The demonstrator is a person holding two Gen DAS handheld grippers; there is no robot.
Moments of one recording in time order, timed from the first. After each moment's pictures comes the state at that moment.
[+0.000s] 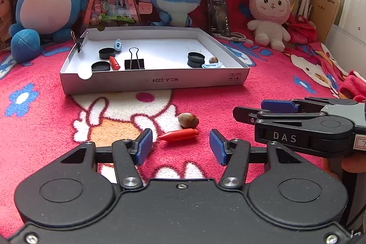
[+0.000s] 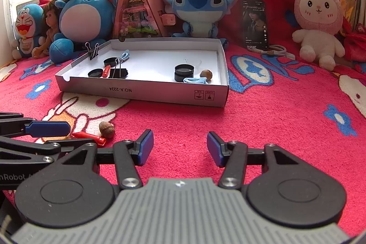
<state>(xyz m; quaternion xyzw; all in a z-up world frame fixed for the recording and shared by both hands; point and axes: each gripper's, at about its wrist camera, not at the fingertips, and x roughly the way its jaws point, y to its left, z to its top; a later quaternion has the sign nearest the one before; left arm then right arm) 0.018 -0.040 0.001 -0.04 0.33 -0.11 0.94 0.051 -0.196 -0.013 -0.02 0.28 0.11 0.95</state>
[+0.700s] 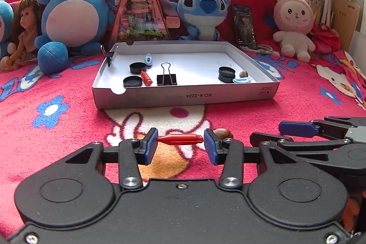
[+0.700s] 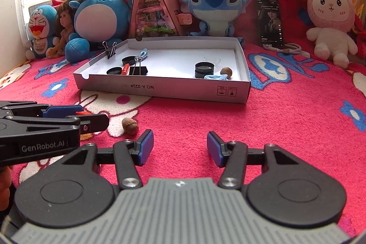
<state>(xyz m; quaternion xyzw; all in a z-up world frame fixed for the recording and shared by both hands) 0.022 -0.023 0.008 -0.02 0.29 -0.04 0.96 0.044 -0.179 -0.017 -0.01 0.28 0.15 0.95</state>
